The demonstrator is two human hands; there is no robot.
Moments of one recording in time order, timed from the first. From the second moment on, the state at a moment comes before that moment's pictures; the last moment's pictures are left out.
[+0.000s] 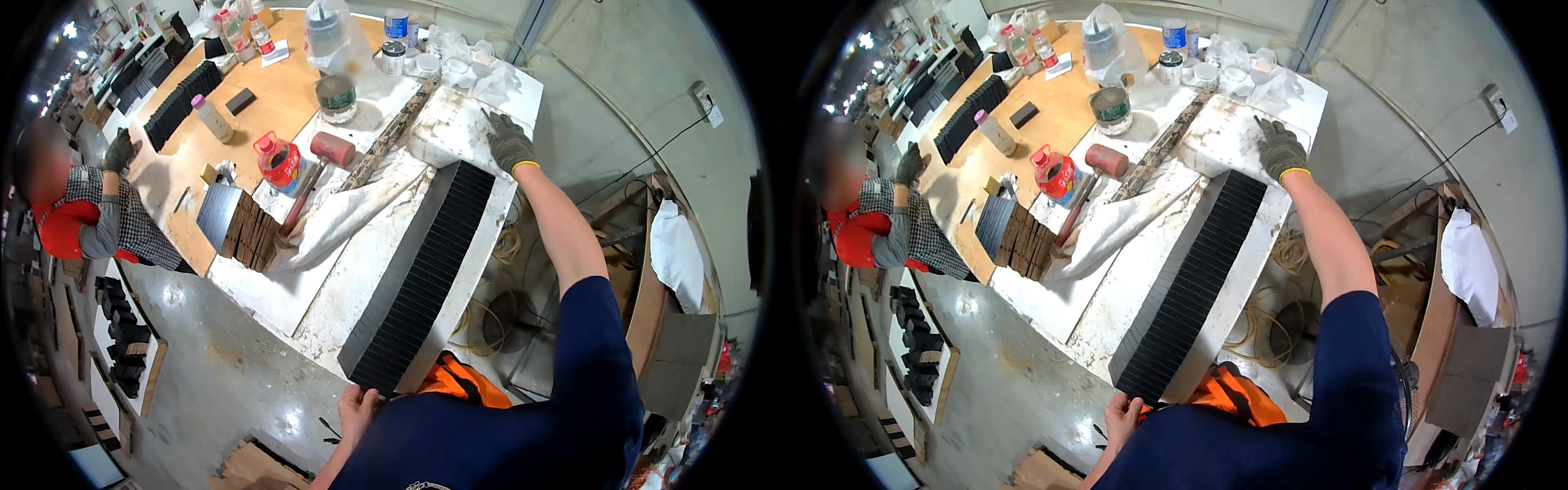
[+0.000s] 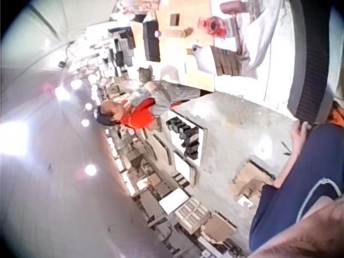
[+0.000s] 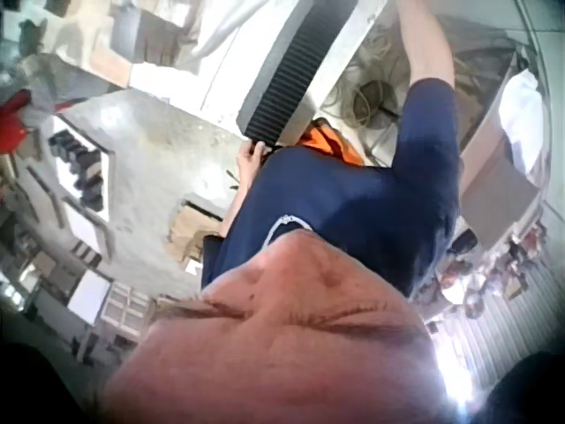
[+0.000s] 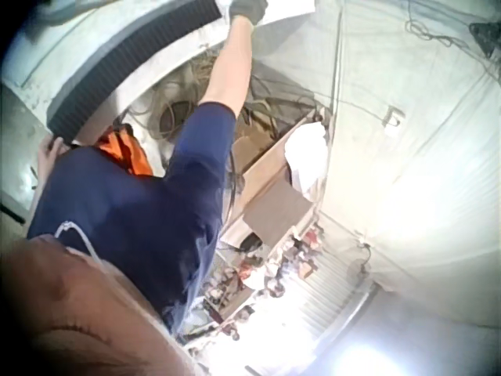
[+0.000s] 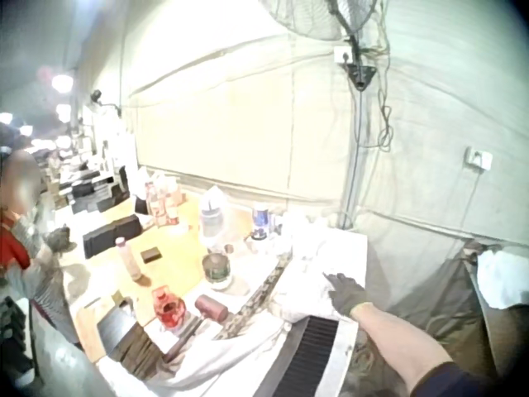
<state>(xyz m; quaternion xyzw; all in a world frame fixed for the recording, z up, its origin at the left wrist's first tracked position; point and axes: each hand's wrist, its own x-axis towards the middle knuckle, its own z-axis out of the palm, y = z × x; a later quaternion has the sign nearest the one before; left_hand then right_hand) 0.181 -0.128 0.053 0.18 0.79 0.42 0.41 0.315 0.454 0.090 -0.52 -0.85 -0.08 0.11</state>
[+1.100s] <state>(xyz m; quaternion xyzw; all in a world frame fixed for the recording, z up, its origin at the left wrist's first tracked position) 0.213 -0.165 -0.043 0.27 0.77 0.51 0.26 0.194 0.004 0.114 0.10 -0.83 0.52 -0.17</state>
